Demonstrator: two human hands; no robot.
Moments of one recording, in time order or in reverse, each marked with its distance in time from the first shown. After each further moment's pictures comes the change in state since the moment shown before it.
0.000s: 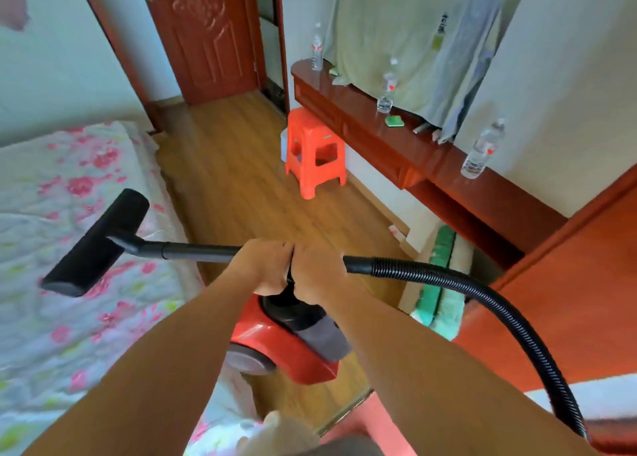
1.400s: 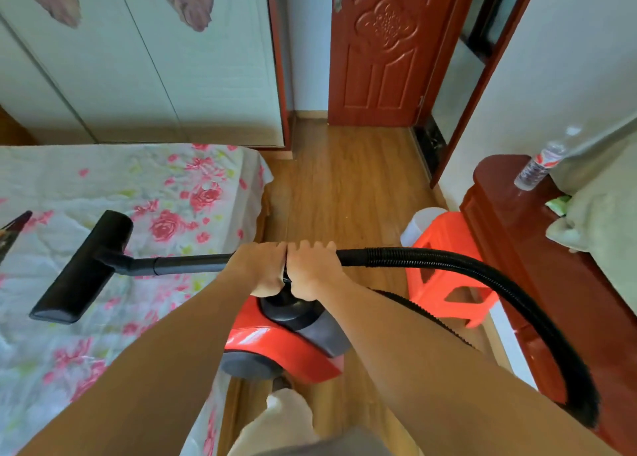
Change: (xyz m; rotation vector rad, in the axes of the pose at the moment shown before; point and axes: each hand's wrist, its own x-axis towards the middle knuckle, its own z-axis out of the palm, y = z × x) left_hand 0.388 -0.567 -0.054 -0.156 -0.103 -0.617; right_hand 0.755 -0.108 -0.109 -0.125 -0.019 -0.629
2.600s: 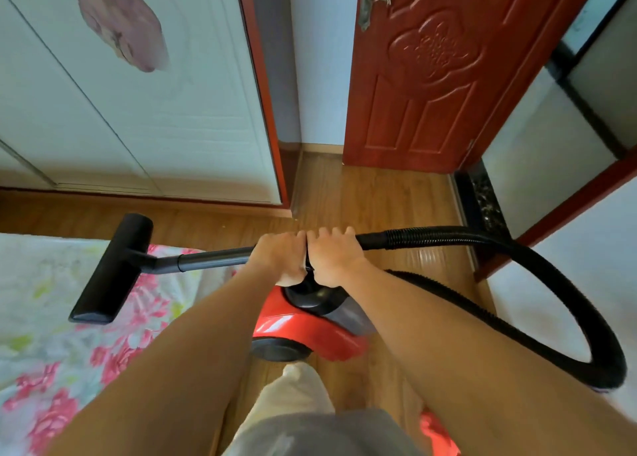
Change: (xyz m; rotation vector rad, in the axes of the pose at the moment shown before) left_hand 0.717 -0.234 -0.181 -0.100 0.010 -0.114; right_hand 0.696 0.372 -0.093 -0.046 -0.050 -0.088
